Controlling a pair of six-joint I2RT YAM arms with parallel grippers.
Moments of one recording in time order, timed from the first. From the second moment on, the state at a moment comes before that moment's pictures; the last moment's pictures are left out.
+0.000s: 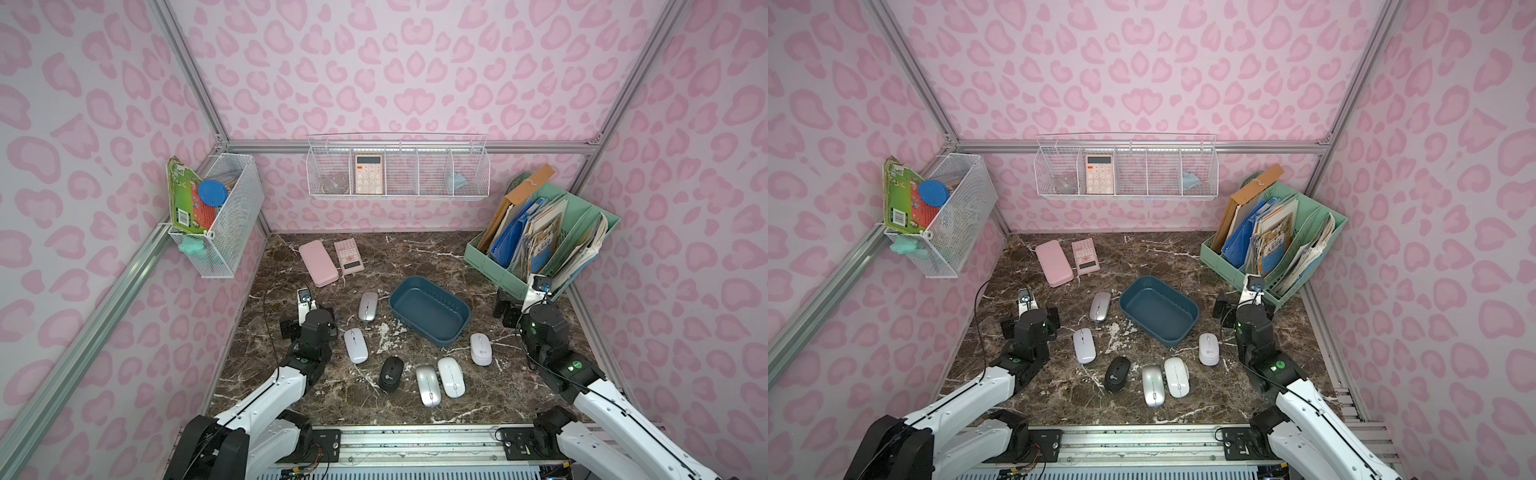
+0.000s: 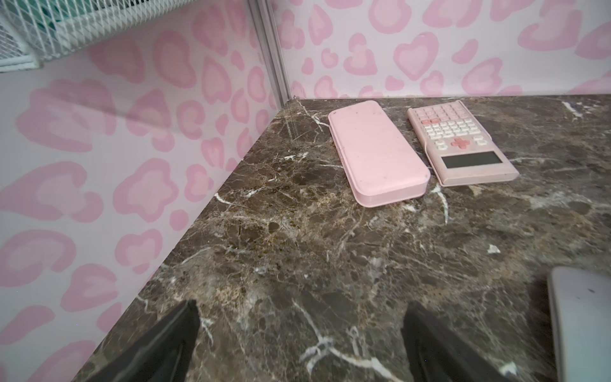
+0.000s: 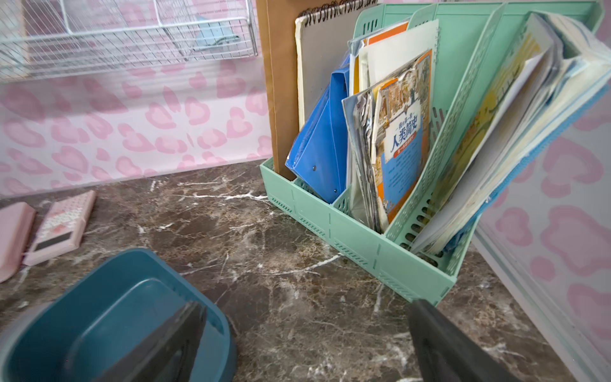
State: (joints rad) left arm -0.24 1.08 0.35 0.32 -0.69 -0.07; right arm 0.49 0.78 0.54 -0.07 0.51 0.22
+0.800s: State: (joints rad) left arm 0.08 1.55 0.42 0.70 -0.24 -0.10; right arm 0.28 1.25 0.26 0.69 0.58 0.02
